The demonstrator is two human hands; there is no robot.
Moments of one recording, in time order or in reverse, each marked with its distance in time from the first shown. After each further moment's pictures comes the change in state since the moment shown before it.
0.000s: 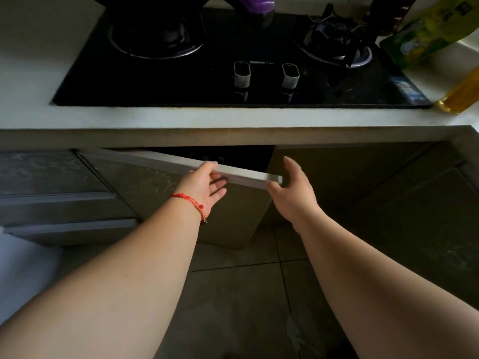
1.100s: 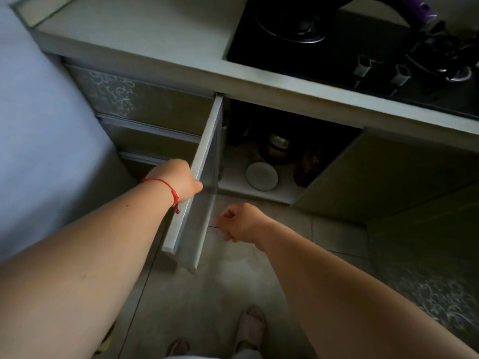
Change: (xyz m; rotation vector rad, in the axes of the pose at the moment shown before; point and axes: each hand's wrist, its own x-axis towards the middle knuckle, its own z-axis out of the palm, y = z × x) left_hand -0.184 0.044 -0.251 1.591 0.340 0.125; right_hand -0.237 -0.081 0.181 -0.302 -0.841 0.003
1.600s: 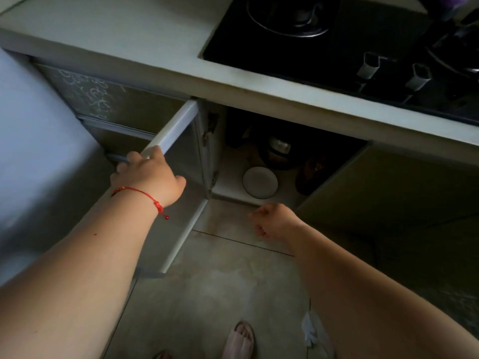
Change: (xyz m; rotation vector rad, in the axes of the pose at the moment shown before) left_hand 0.041 0.045 0.007 0.116 0.235 -0.279; right_hand 0.069 0.075 -0.107 0.086 0.097 0.131
